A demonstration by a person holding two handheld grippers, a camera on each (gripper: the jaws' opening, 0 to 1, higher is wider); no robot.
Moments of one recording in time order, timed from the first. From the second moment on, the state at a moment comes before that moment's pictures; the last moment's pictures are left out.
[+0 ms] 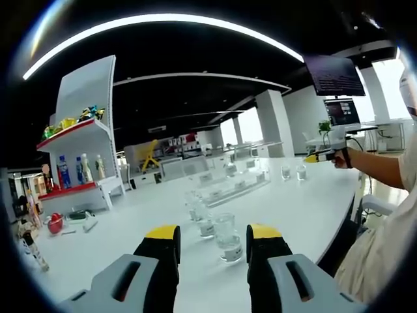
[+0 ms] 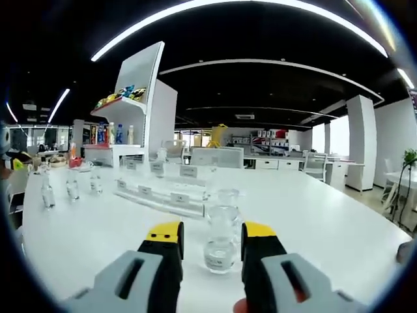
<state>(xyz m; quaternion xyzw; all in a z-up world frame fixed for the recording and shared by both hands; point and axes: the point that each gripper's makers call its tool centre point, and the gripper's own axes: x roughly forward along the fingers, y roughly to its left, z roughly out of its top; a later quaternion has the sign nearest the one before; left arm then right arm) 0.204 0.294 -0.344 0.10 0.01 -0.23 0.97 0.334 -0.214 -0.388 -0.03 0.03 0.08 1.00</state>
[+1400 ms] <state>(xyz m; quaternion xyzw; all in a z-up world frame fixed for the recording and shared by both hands) 0.211 0.298 -0.352 0.09 0.02 -0.23 0.97 0.367 -0.221 -0.413 -0.04 0.05 0.05 1.00</state>
